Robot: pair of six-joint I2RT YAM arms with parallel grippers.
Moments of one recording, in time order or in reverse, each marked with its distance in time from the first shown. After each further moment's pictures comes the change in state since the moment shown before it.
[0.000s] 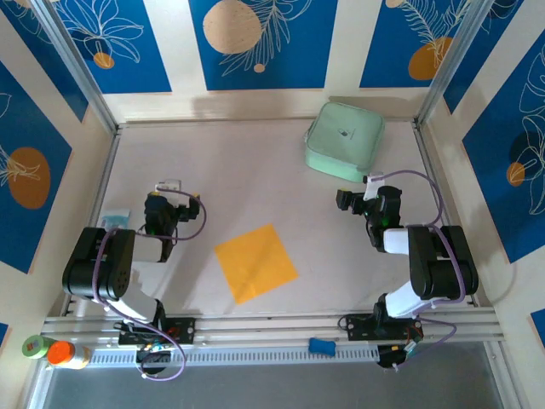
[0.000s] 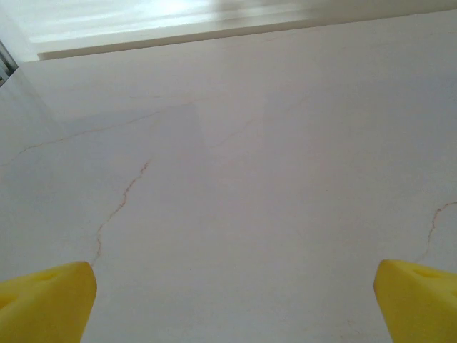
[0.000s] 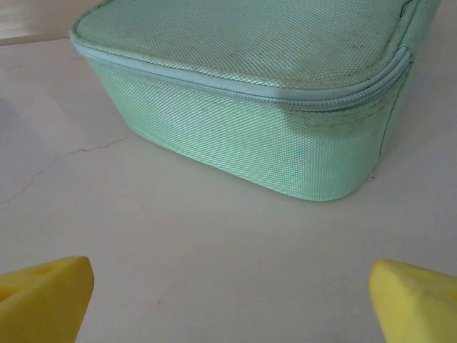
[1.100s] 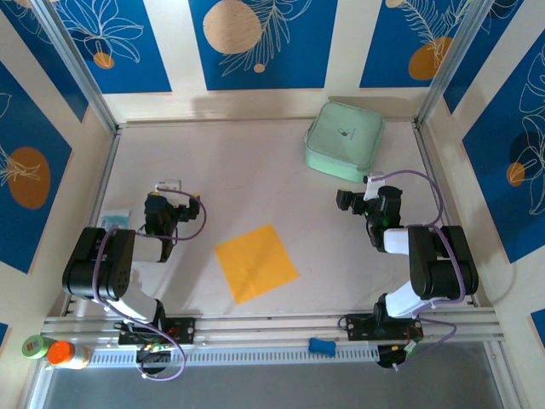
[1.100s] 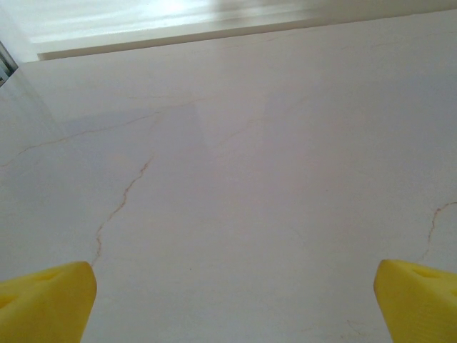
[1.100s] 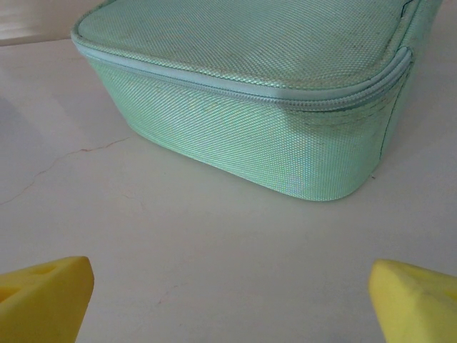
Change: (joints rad) left arm 0.000 0.000 0.000 0.000 0.000 0.000; right arm -0.004 0.000 0.000 0.000 -0.008 0.000
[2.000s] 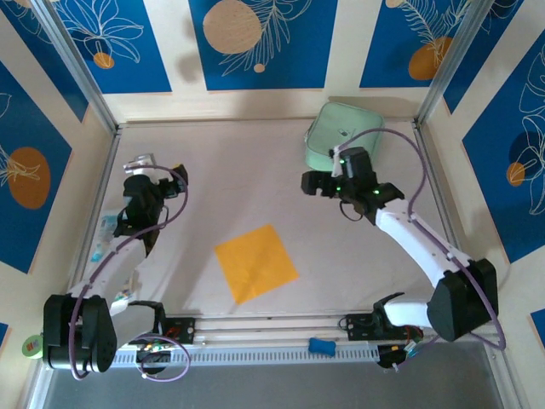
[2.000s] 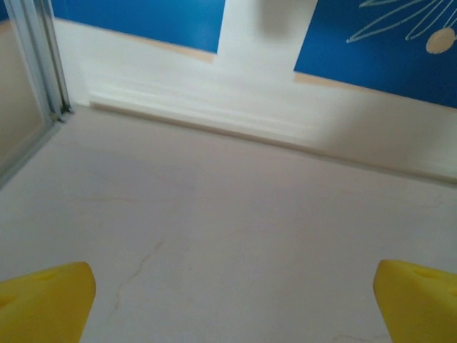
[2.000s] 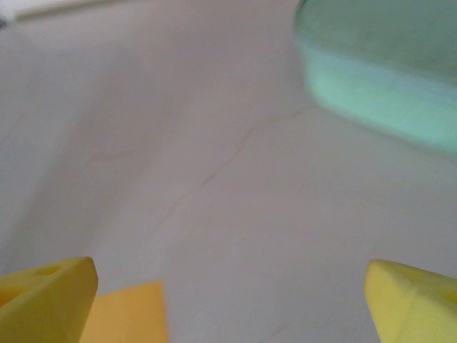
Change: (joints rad) left arm 0.000 -0.446 0.234 -0.602 -0.052 -0.327; right arm 0.436 -0.219 0.607 -1.143 0.129 0.313
